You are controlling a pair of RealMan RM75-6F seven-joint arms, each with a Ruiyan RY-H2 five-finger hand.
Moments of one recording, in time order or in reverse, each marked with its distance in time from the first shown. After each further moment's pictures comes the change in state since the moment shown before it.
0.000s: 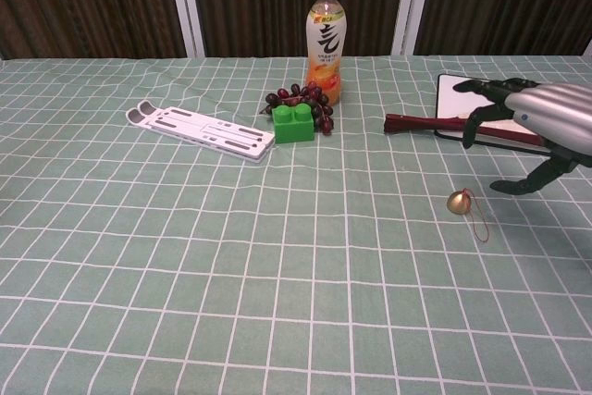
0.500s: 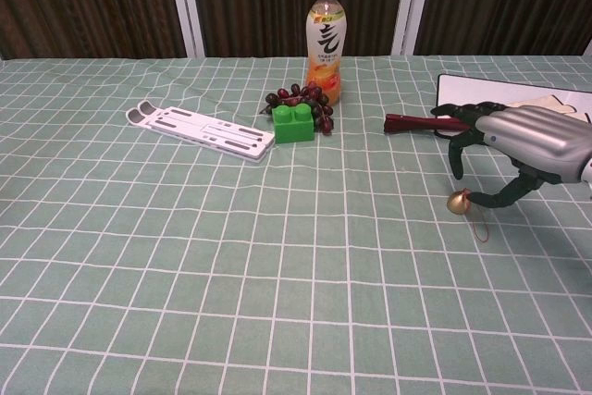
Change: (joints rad) left arm -0.001 -0.001 -0.002 0.005 -0.001 0.002 -0.007; right arm 0.055 -0.077 -0.028 0.096 0.032 -0.046 0.027
